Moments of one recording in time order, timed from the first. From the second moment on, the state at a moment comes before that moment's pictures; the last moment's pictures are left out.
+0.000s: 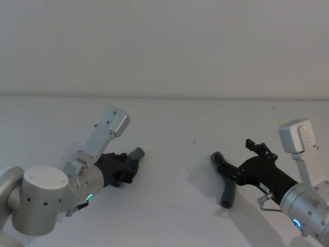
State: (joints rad) left arm -0.29 0.32 0.48 -1.65 -0.28 0.66 -0.12; right arm -0.03 0.44 -0.25 -1.85 0.32 0.29 0.21
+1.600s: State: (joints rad) left arm -0.29 0.32 0.48 -1.65 -0.28 0.66 -0.12; right arm 0.02 0.33 -0.27 -1.84 0.32 0.63 0.07
